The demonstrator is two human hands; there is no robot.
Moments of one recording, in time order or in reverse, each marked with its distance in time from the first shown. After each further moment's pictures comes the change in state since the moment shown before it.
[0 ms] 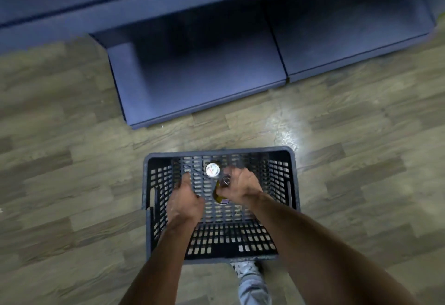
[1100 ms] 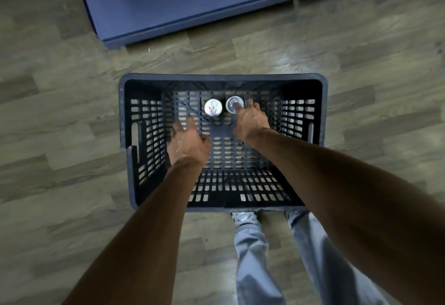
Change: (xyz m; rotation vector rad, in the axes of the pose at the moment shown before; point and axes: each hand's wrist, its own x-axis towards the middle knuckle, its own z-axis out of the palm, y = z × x) left_hand 0.042 -0.040 0.075 0.198 0.054 -0.011; right_hand 0.081 0.040 0.077 -0.259 0.079 0.003
